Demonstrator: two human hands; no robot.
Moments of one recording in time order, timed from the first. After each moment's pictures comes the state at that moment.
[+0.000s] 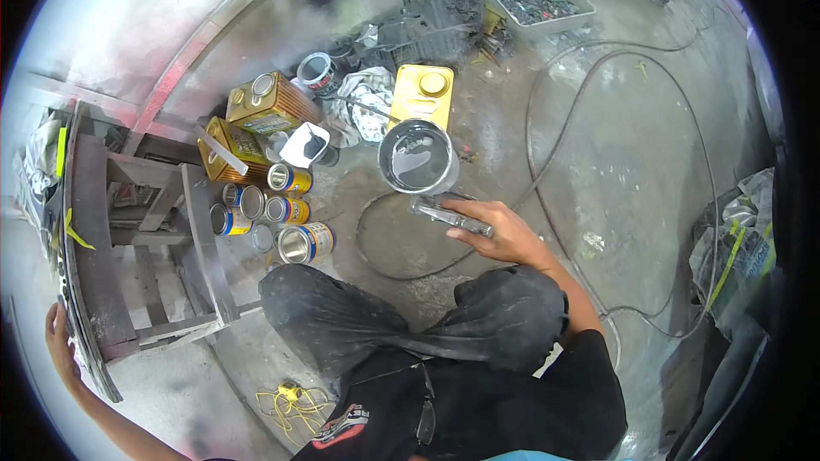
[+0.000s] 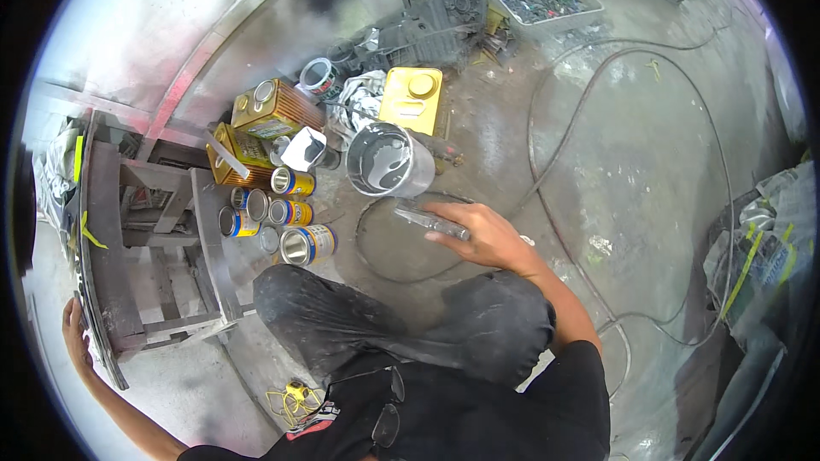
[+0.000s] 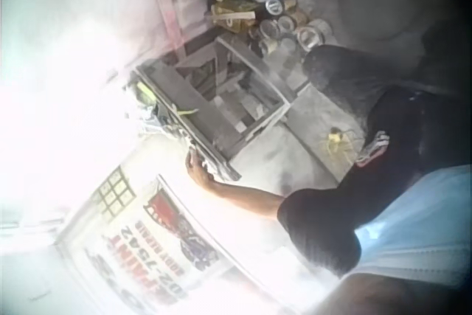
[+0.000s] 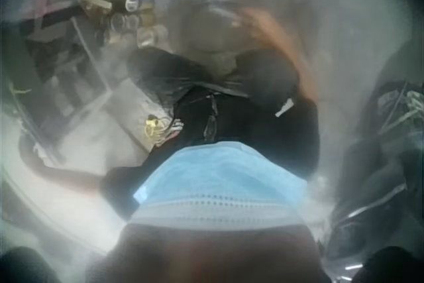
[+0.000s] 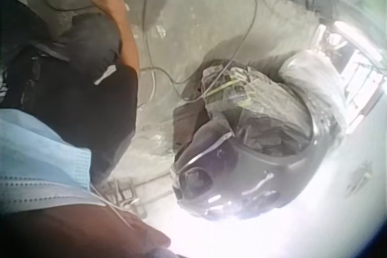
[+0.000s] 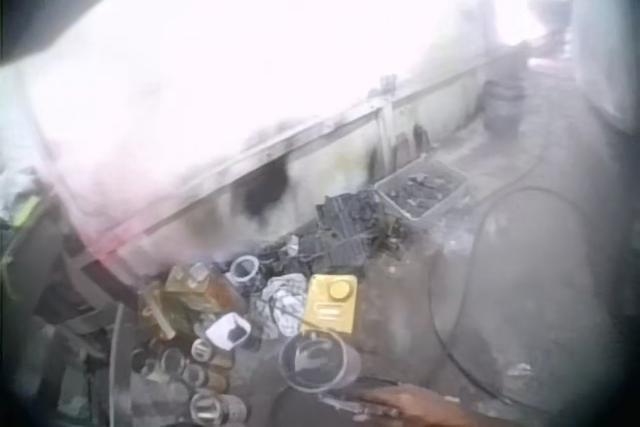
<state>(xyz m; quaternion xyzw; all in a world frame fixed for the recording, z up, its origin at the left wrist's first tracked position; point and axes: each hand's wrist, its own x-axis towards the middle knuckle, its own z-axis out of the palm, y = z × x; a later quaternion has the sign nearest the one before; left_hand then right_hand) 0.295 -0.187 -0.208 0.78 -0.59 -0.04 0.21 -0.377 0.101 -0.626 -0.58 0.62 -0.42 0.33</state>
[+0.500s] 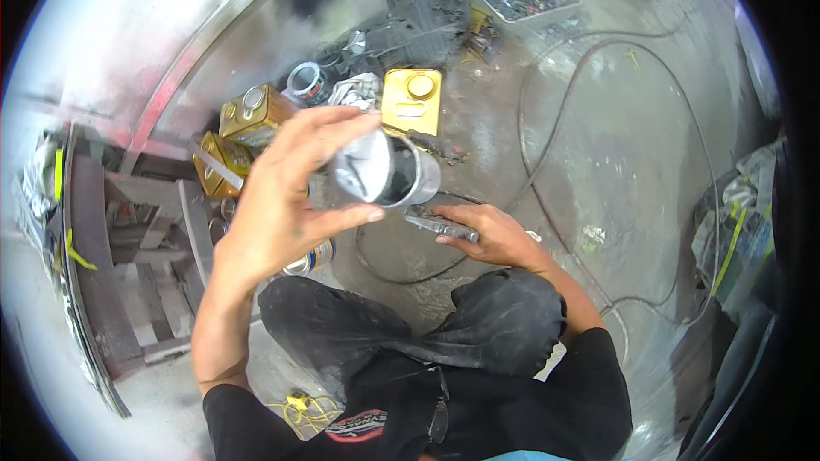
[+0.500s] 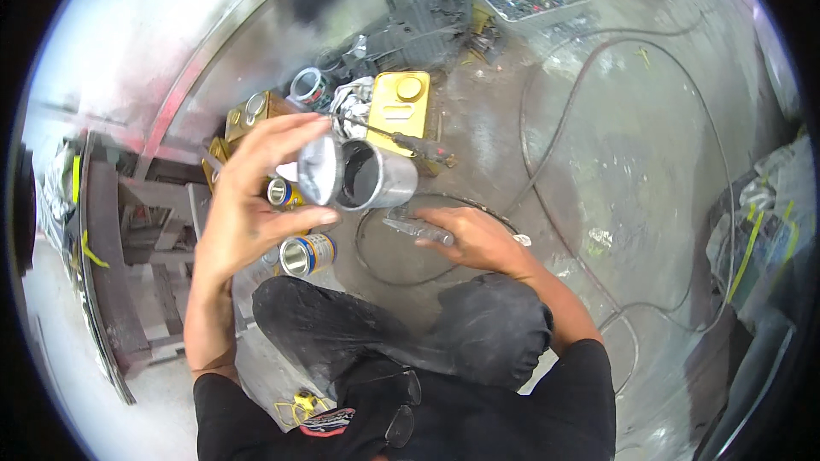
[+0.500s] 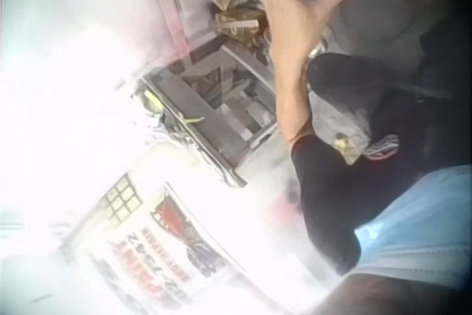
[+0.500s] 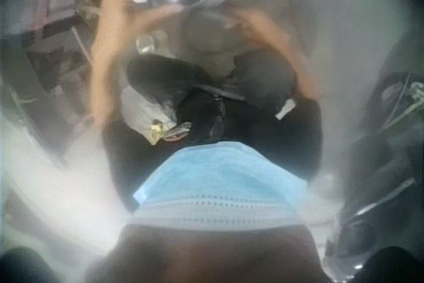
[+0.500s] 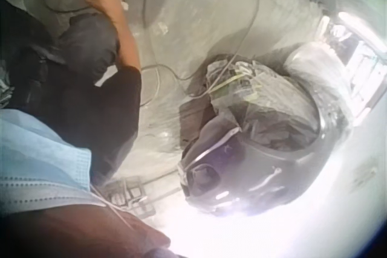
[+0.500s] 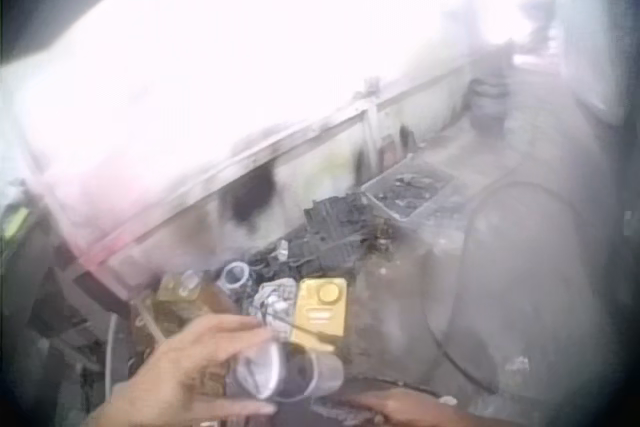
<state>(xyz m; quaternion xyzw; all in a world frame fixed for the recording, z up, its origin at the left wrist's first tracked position) -0.193 -0.106 -0.412 0.10 -0.95 -0.25 0.13 -0.368 0.096 -0.620 -0.59 0.62 -0.39 0.32</state>
